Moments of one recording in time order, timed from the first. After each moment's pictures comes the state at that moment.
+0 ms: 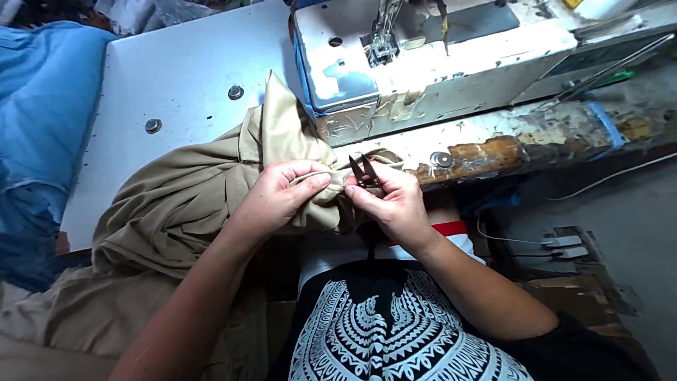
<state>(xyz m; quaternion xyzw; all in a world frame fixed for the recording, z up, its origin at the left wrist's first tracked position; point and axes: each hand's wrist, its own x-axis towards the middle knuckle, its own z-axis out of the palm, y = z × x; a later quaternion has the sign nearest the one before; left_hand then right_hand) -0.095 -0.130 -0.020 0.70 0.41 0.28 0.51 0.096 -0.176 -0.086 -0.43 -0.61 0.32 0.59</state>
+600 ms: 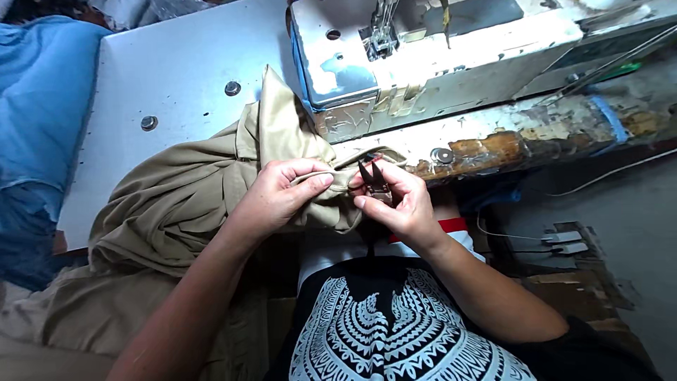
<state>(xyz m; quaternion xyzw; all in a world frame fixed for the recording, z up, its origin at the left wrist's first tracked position) -0.096 -0.128 -0.023 0.74 0.37 0.28 0.49 0.109 -0.182 -0.092 -0.40 -0.63 0.34 0.57</state>
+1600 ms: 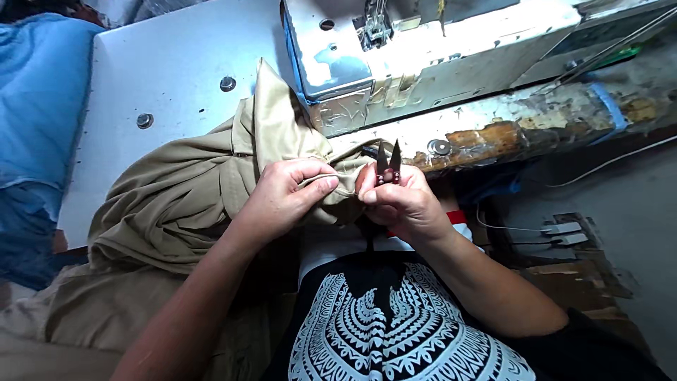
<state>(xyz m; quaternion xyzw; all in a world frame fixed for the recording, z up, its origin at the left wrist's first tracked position) -0.091 -0.133 -0.025 0.82 0.36 0.25 0.37 0.110 -0.192 -0.083 -0.25 -0.38 0.67 0.59</state>
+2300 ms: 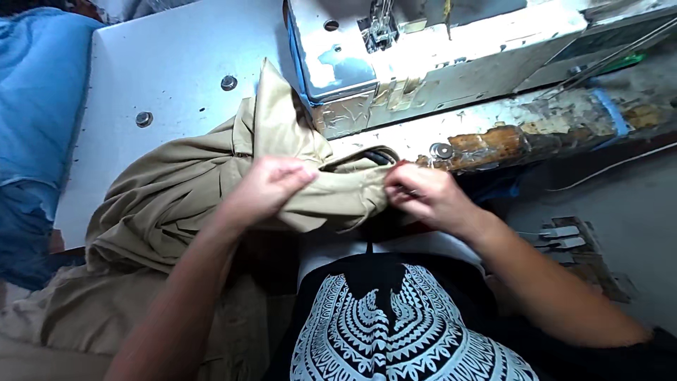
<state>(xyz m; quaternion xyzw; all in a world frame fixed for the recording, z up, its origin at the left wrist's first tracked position) -0.109 -0.117 -0.026 0.79 0.40 0.19 0.42 0.178 -0.180 -0.113 -0.39 -0.83 0.13 0.39</state>
